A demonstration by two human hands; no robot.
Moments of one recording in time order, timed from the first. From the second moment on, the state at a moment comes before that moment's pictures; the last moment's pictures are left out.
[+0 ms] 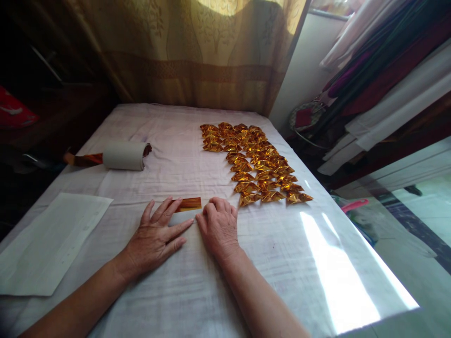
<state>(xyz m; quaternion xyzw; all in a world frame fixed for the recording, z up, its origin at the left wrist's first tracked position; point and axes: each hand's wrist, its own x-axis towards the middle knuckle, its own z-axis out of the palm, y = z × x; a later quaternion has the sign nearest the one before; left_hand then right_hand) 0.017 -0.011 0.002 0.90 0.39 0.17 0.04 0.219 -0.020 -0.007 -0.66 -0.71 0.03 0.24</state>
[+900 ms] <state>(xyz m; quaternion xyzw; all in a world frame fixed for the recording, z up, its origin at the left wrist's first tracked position) 0.006 0.008 0.010 0.84 0.49 0.22 0.06 0.223 -0.020 -0.012 -0.63 -0.71 0.05 0.31</state>
